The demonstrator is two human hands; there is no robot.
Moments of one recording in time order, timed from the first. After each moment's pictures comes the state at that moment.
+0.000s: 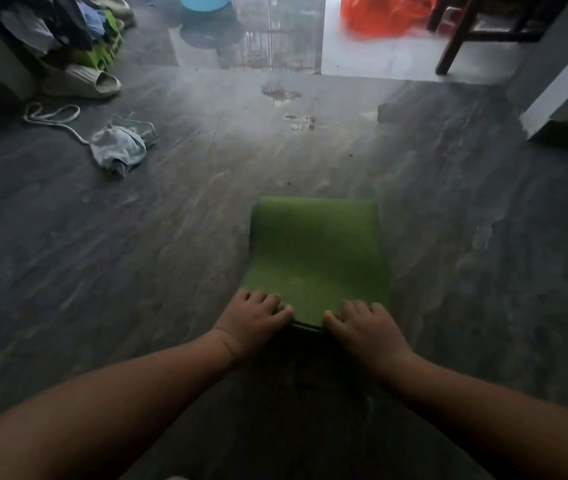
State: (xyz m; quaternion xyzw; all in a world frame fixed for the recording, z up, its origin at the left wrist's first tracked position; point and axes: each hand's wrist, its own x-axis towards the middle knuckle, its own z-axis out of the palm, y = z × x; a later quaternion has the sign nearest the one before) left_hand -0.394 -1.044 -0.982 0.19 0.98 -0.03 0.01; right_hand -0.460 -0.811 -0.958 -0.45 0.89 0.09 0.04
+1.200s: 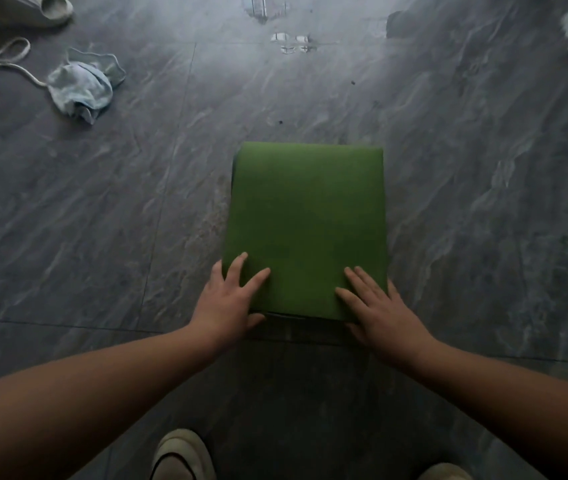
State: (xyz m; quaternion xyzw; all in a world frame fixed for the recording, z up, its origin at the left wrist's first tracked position) left_hand -0.359 -1.046 -1.016 -0.06 0.97 0.06 0.24; right_hand -0.439 -0.750 -1.037 -0.40 0.90 -0.02 0.18
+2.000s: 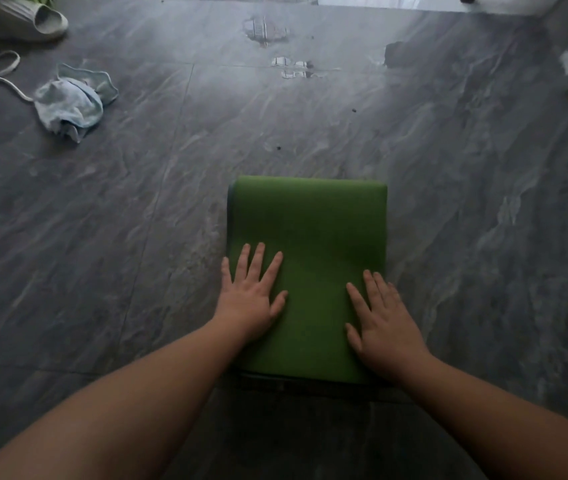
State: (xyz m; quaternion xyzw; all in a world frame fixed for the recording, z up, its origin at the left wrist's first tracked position) left_hand -0.452 -1.035 -1.064 -0.07 0.97 0.05 0.23; right_hand -0.496 -0.776 -1.060 -0.28 0.94 0.03 0.20
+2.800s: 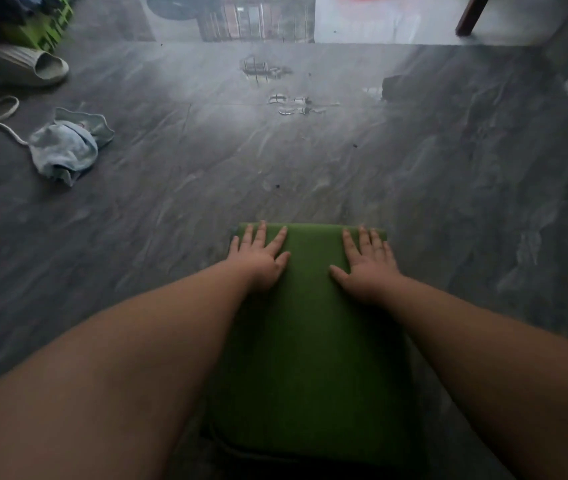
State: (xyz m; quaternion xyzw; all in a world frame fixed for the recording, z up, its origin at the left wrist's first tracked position) left_hand -0.613 -1.082 -1.053 -0.11 0.94 0.11 0.31; right_hand -0.671 -0.860 -1.061 -0.20 0.93 0.00 0.31
